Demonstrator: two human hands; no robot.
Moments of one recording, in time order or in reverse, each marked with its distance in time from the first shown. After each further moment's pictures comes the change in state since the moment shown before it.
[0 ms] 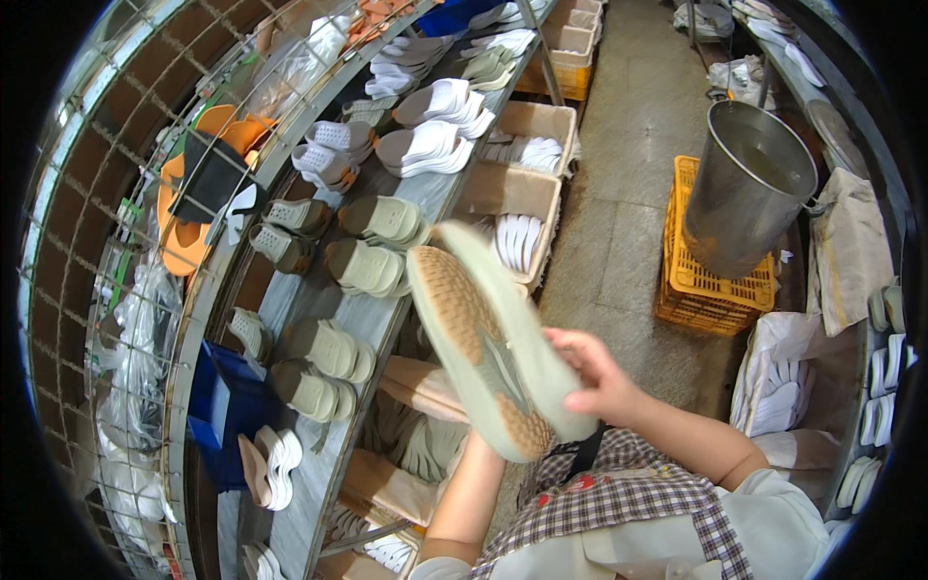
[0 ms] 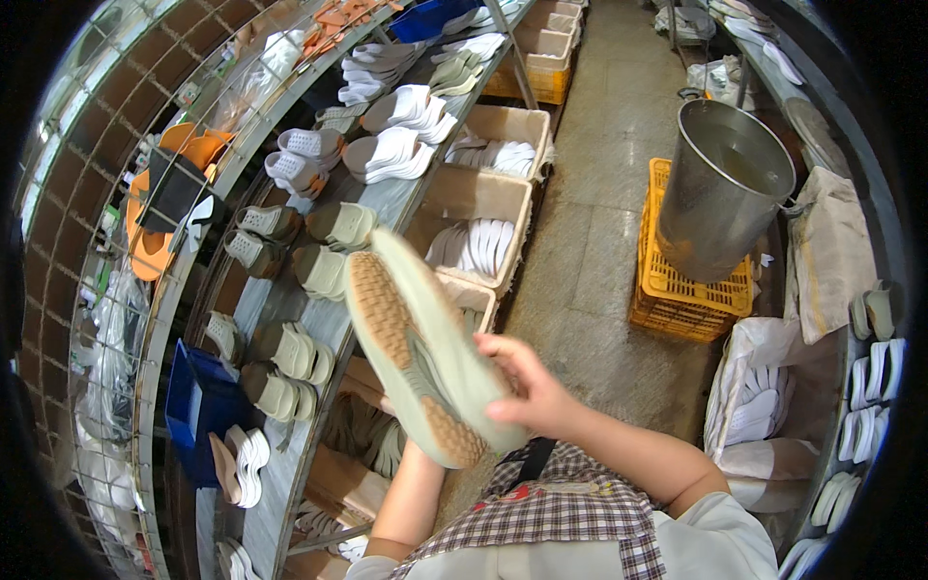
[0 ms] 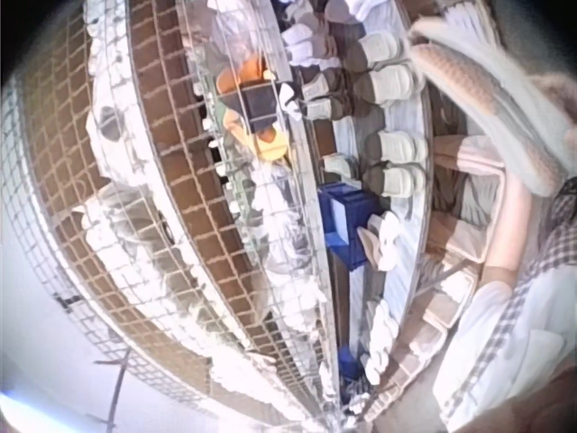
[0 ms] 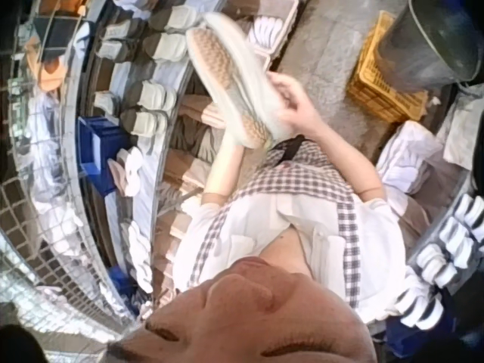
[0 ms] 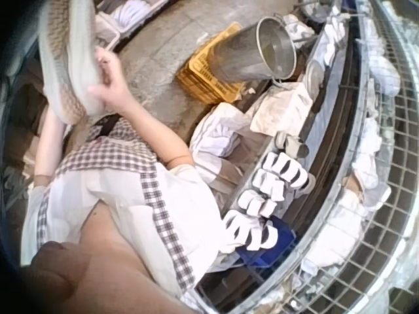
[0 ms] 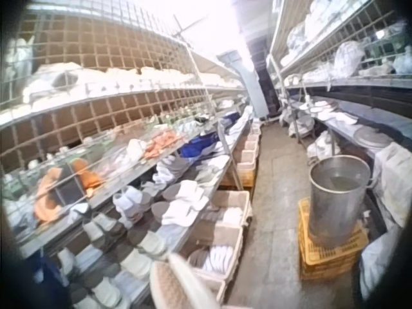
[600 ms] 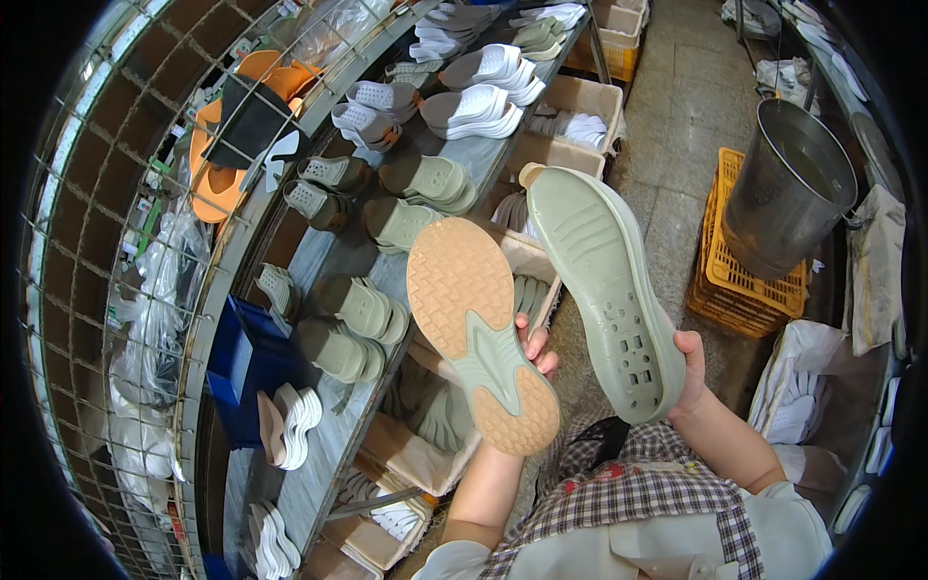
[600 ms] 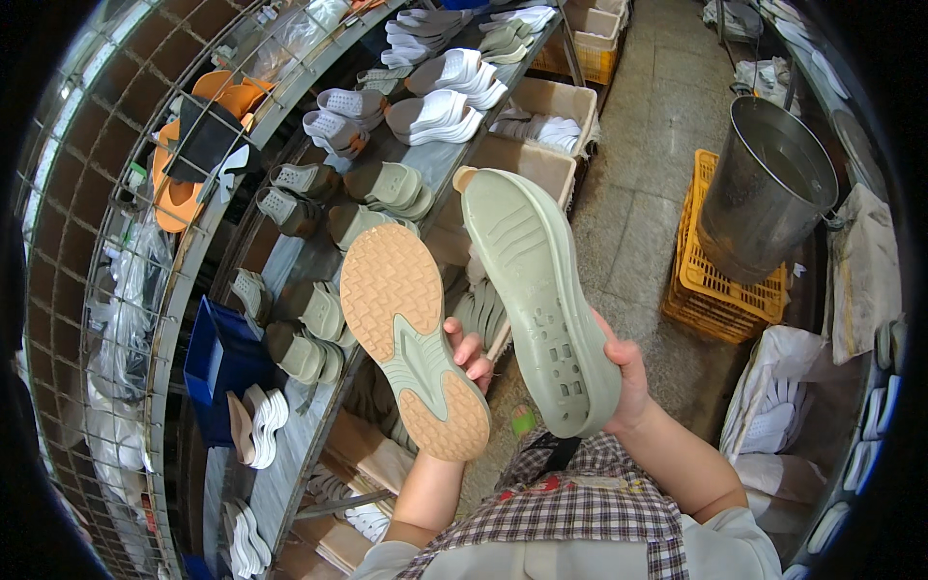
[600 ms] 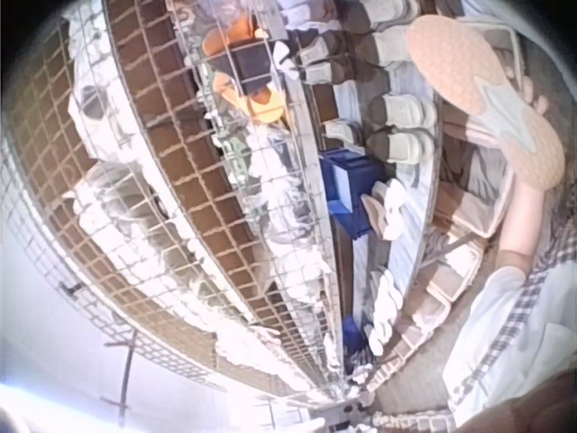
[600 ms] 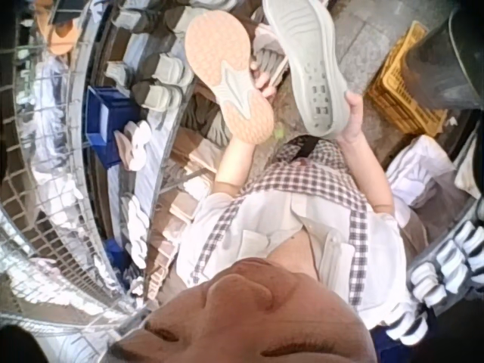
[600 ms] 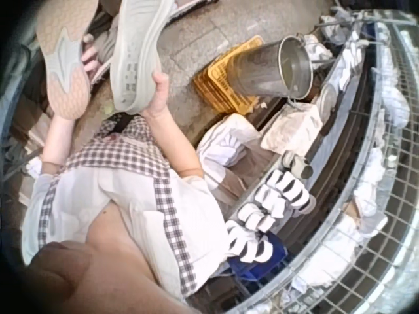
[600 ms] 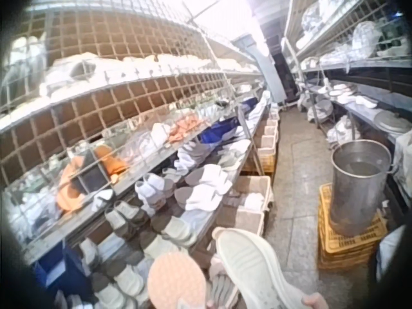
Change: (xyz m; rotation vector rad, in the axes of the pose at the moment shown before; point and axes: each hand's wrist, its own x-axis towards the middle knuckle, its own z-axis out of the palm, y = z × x) left_hand -0.017 0.017 -0.005 -0.547 -0.360 0.083; right_hand -0.010 -0.018 -0.001 0.643 0.182 0.241
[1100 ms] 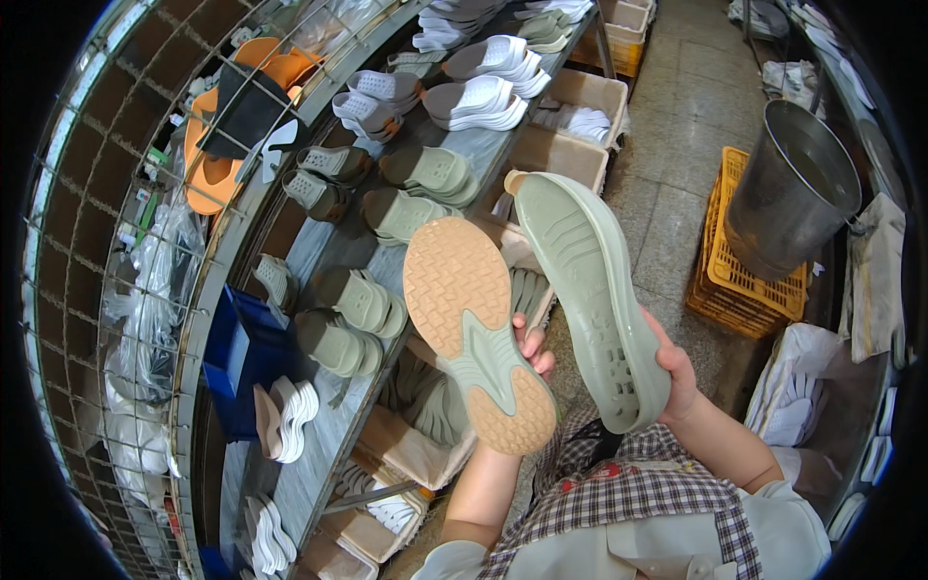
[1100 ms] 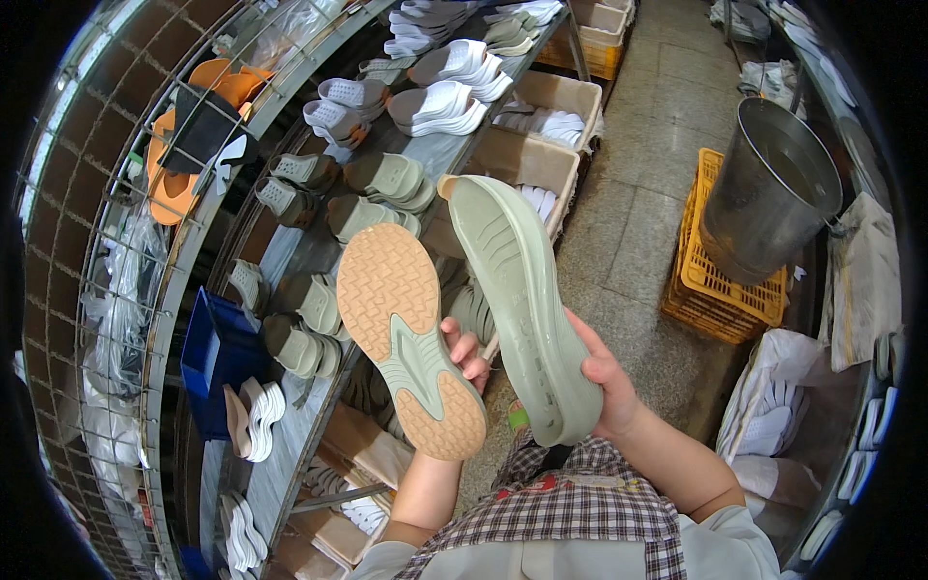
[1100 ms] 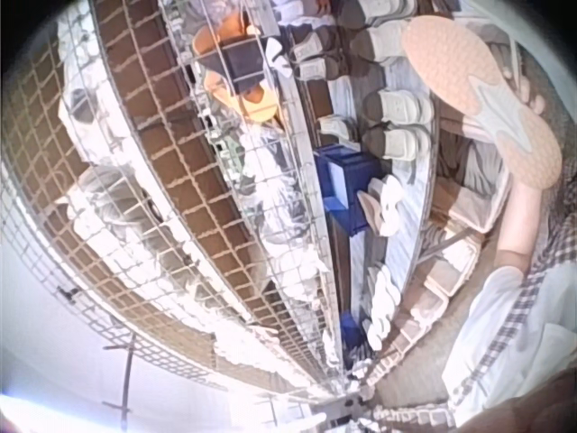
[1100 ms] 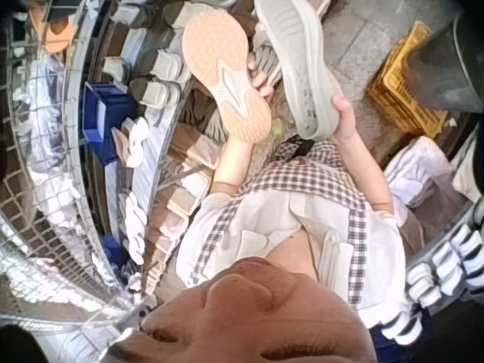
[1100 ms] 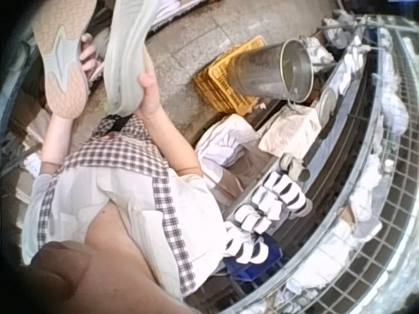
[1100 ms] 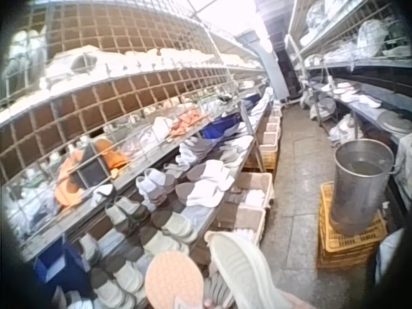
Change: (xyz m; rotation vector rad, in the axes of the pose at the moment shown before) left_hand 0.002 0.005 -0.011 -0.056 -0.114 -0.042; right_hand 0.005 0.008 0.005 -0.070 -0.062 0.029
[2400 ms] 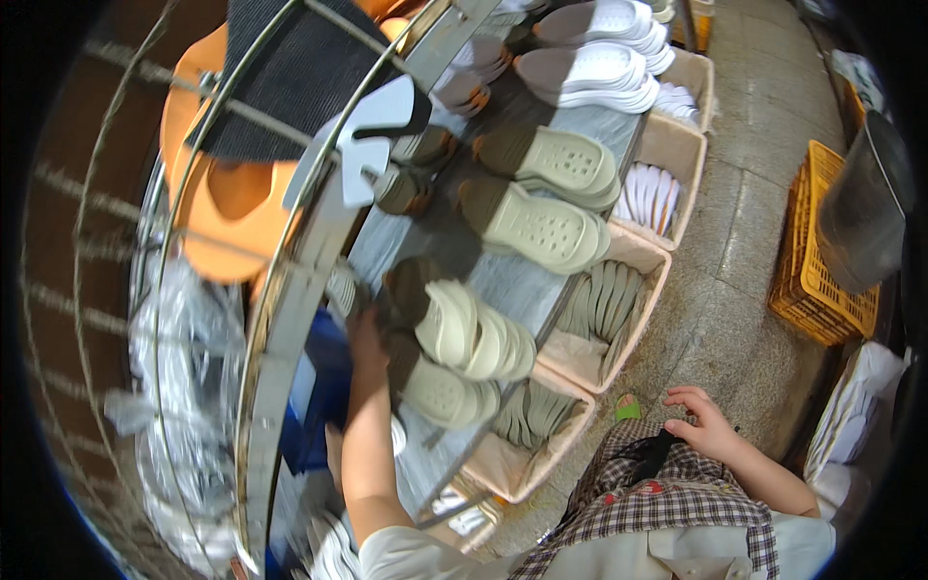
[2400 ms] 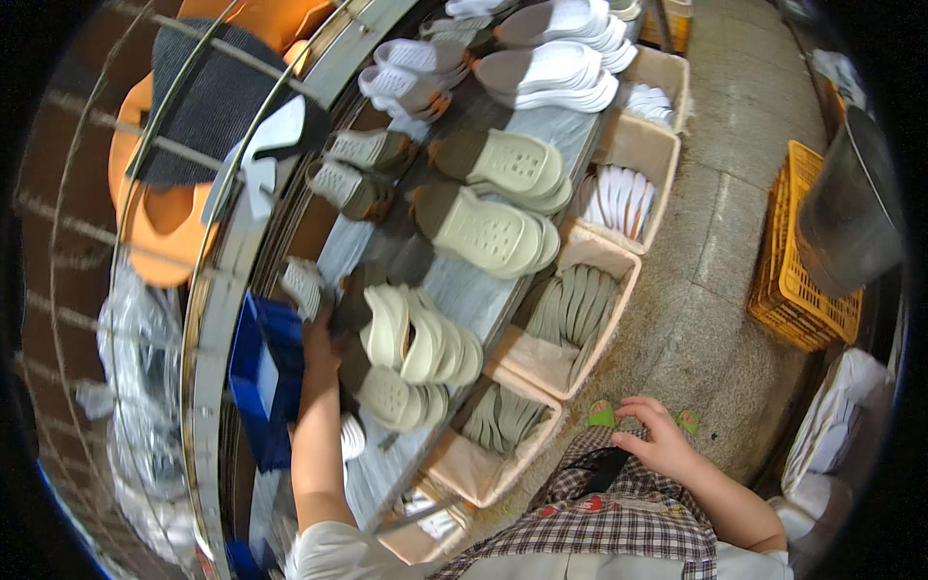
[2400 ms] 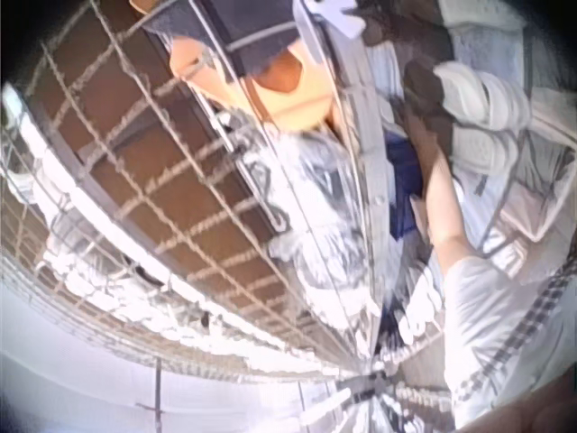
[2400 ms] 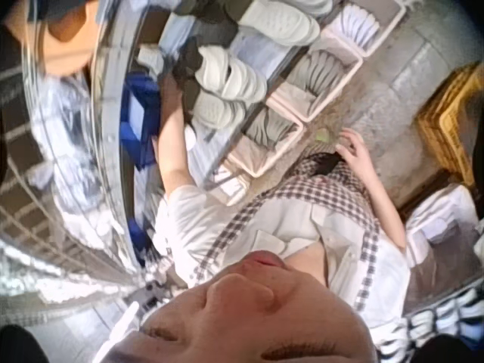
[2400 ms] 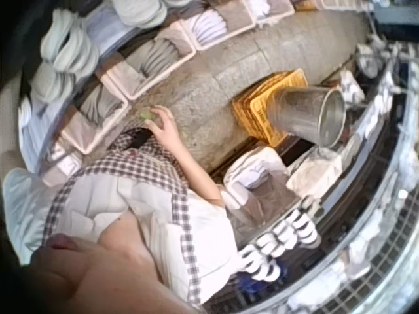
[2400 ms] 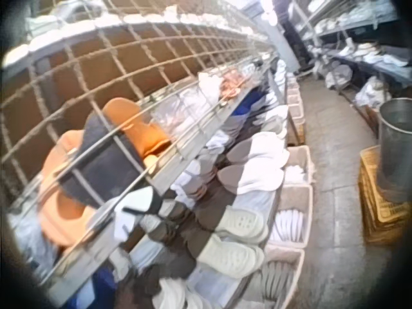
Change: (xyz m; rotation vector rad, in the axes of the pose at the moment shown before) left_hand 0.045 0.498 -0.062 1.435 0.951 0.393; right_hand 0.081 0.136 -0.036 -1.157 0.157 0.300
